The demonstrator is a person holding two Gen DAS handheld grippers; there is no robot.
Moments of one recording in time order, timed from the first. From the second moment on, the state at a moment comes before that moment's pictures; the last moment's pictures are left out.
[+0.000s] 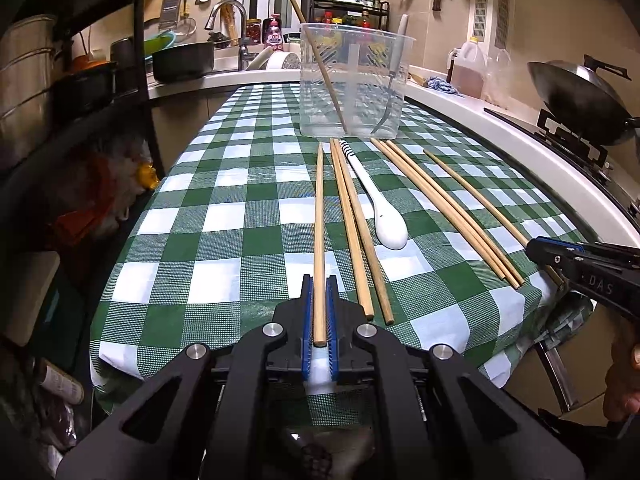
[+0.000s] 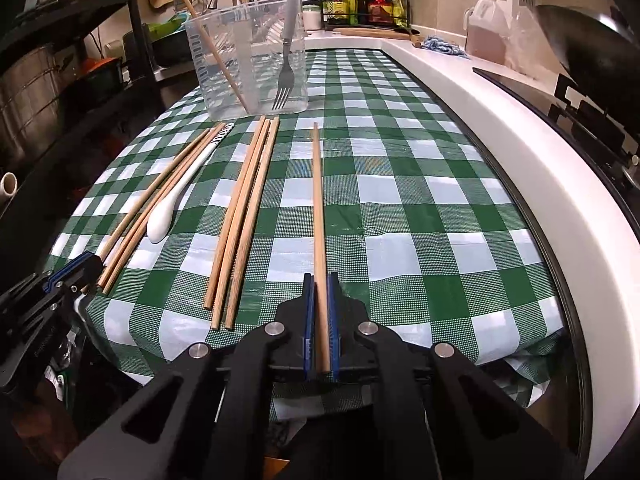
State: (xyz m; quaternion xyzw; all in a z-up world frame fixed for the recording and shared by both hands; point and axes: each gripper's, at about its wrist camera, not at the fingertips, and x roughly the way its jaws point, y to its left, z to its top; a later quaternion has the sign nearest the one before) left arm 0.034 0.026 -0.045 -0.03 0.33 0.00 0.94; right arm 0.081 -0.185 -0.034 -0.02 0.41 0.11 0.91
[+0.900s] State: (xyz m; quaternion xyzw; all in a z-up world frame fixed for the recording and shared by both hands) left arm 0.035 0.021 -0.045 -0.02 0.33 0.00 0.94; right arm 0.085 -0.184 -0.033 -0.02 0.41 0.11 0.90
